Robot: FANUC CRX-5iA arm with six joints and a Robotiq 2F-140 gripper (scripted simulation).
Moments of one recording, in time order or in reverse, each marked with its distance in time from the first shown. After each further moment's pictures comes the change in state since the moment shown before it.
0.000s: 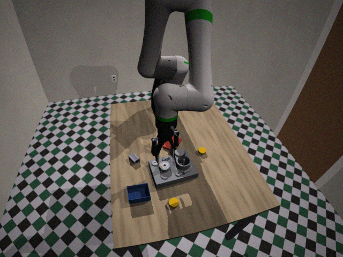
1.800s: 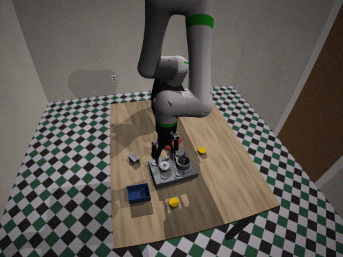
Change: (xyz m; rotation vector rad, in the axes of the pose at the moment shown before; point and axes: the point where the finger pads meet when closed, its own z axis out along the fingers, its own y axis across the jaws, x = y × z) arm 0.000 0.000 0.029 0.000 0.000 0.030
